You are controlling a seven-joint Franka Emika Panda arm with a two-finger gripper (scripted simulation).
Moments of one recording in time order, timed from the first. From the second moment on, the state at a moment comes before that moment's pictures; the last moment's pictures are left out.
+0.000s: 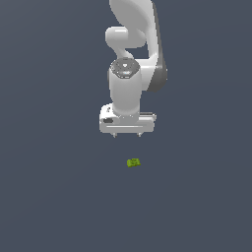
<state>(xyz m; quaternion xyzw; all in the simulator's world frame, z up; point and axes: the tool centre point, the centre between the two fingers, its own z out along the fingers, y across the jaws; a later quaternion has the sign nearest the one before) 0.004 0.004 0.171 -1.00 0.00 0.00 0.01</state>
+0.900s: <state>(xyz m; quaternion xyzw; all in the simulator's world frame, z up) 0.019 0.012 0.145 -0.99 0.17 0.00 0.01</state>
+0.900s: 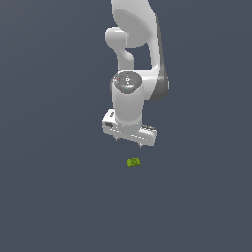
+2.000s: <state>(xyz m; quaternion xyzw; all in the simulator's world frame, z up) 0.042 0.026 0.098 -0.90 0.45 0.01 0.01</state>
